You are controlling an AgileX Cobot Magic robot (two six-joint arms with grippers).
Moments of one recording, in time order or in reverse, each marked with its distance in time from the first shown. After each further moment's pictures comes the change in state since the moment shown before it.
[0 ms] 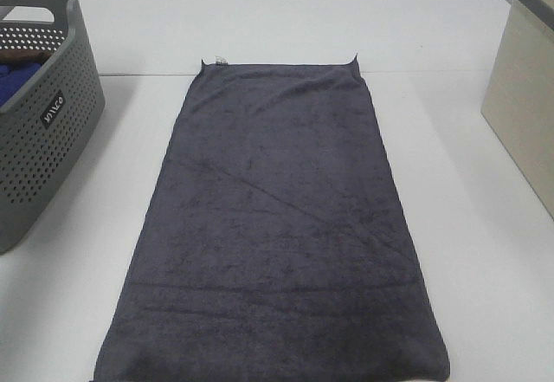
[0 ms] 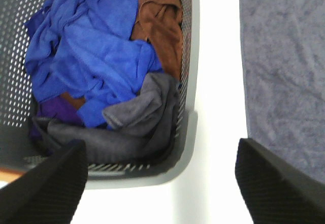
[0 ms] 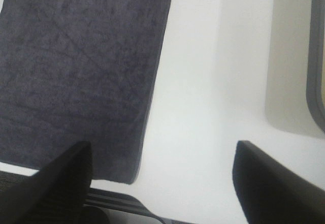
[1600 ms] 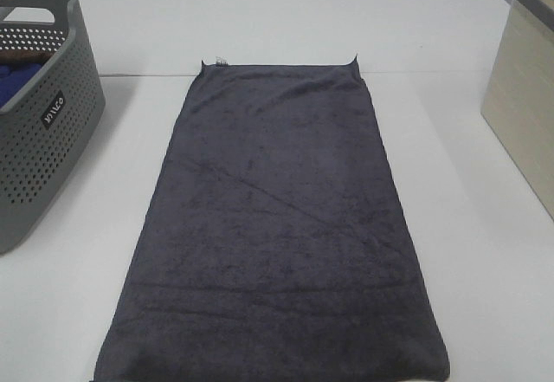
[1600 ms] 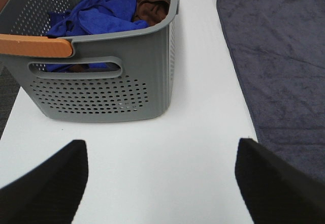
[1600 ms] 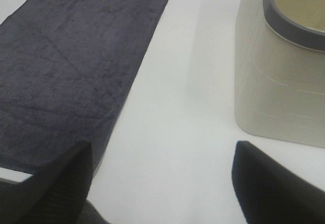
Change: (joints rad) left arm 0.000 -1.220 0.831 -0.031 -0.079 0.092; right arm 0.000 -1.047 0.689 -0.074 -0.154 -0.101
